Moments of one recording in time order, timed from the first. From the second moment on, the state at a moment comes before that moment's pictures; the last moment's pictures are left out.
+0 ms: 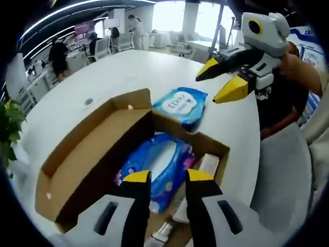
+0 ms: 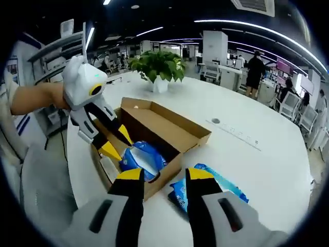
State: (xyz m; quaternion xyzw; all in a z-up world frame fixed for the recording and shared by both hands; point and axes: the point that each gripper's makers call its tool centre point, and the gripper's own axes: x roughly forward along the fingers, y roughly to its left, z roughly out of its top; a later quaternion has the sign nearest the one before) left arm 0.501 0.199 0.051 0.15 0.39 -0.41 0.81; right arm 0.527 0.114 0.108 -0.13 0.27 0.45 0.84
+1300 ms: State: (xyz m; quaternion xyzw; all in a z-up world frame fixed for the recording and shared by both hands) left arm 0.505 0.190 0.005 0.24 0.40 -0.48 0.75; right arm 0.554 0.191 0.024 -0.26 0.31 0.48 0.78
